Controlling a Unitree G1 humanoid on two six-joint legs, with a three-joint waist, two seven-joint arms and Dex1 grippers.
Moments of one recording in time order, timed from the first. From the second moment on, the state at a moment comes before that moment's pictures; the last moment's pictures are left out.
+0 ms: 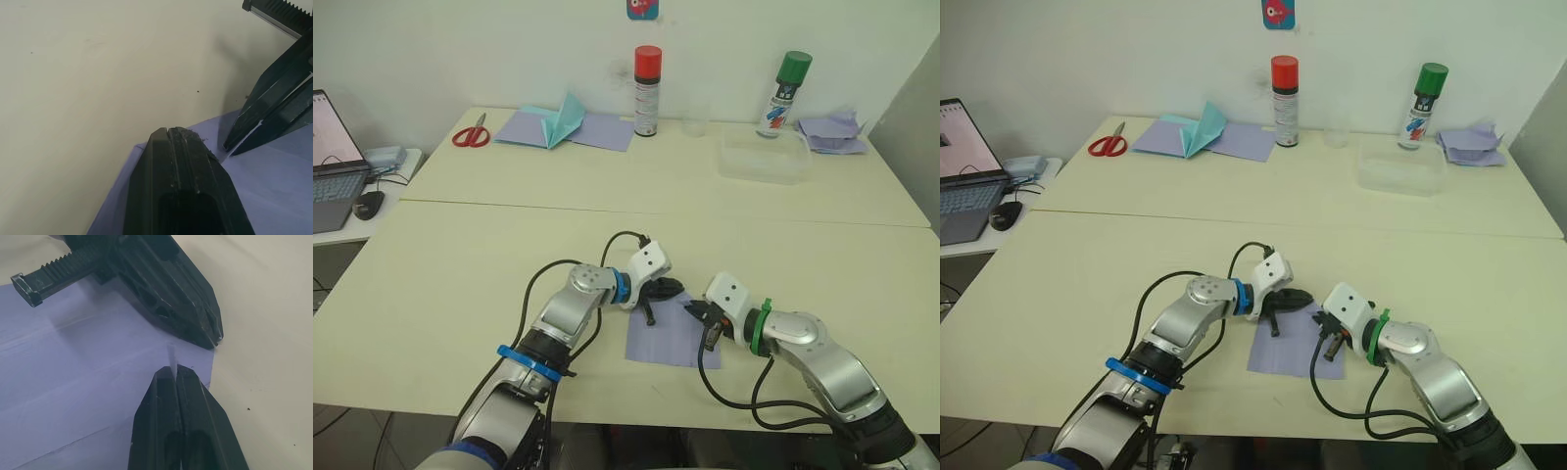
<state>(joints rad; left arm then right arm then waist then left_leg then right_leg) -0.60 0.27 -0.38 0.31 -0.07 0.32 -0.94 -0.16 -0.53 0.31 -0.36 0.11 0.60 0.62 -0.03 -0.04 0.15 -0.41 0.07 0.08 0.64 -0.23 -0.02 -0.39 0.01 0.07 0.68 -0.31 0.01</state>
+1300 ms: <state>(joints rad) -0.63 0.27 -0.45 0.37 0.04 0.14 -0.98 -0.18 -0.50 0.19 -0.35 0.25 0.75 0.60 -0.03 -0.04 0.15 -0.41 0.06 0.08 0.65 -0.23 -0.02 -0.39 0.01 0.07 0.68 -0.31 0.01</state>
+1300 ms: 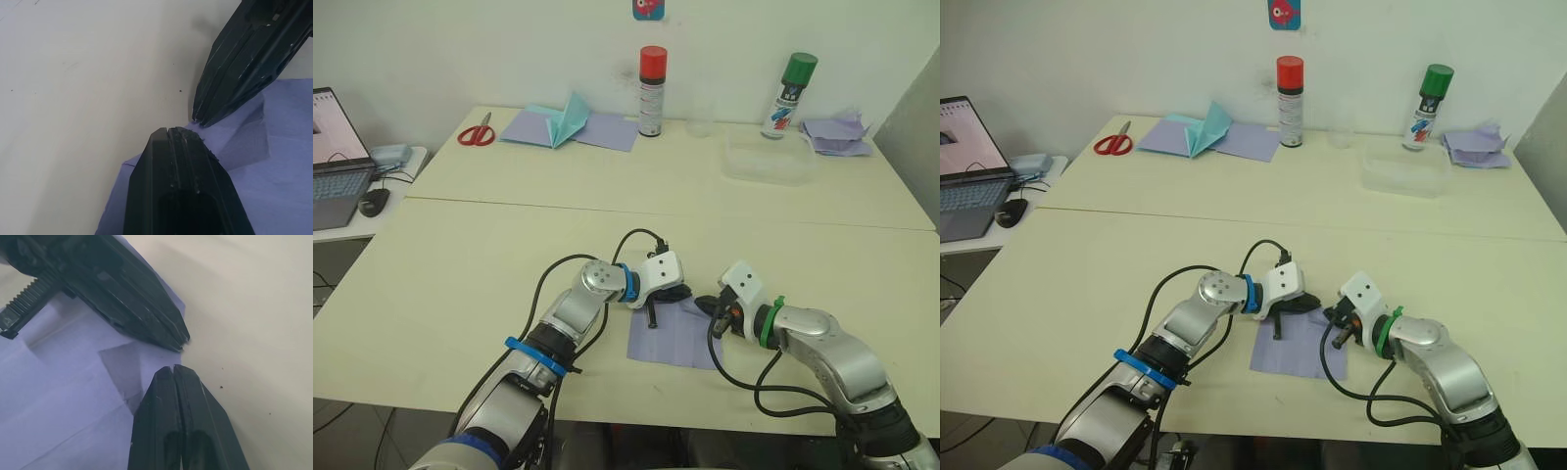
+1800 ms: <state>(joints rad) -0.64 0.27 -0.46 0.38 0.05 0.14 -0.98 -0.04 -0.62 0.14 -0.43 0.26 0.71 0.64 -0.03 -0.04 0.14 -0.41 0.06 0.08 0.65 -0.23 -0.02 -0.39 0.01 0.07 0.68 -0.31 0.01</state>
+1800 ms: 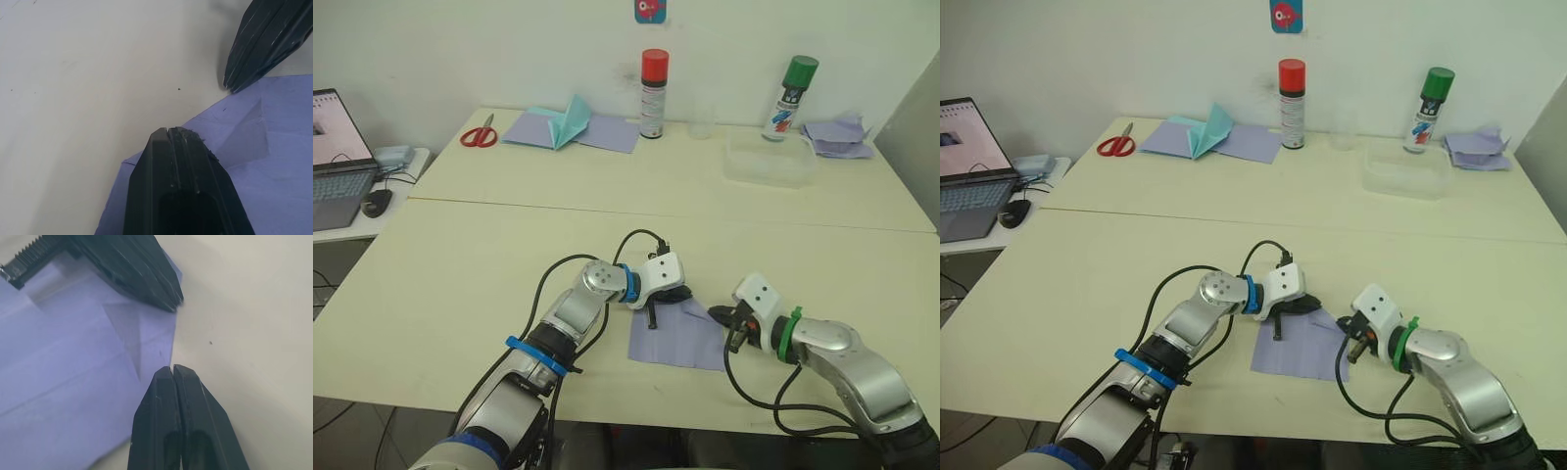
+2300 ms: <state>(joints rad) -0.64 0.27 -0.45 0.38 0.05 0.14 -0.99 -0.04 -0.54 0.17 -0.39 0.25 0.61 0.65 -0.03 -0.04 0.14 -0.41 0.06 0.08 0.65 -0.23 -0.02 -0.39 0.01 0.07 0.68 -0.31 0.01</state>
